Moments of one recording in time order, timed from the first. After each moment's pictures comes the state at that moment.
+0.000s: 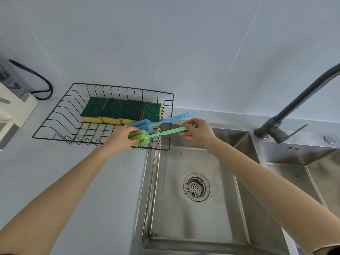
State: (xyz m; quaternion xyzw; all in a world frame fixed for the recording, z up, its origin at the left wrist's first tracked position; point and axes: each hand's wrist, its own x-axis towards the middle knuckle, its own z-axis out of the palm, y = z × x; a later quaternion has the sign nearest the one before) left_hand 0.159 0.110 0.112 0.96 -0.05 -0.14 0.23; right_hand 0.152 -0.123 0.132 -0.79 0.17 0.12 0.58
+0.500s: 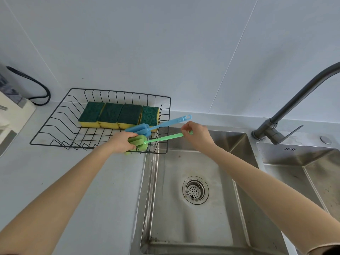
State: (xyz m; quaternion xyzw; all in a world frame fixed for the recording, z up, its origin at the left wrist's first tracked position) left_hand 0.171 0.107 0.110 0.95 -0.05 -0.23 0.20; right_hand 0.147 -0.127 0.130 -0.93 0.06 0.07 0.35
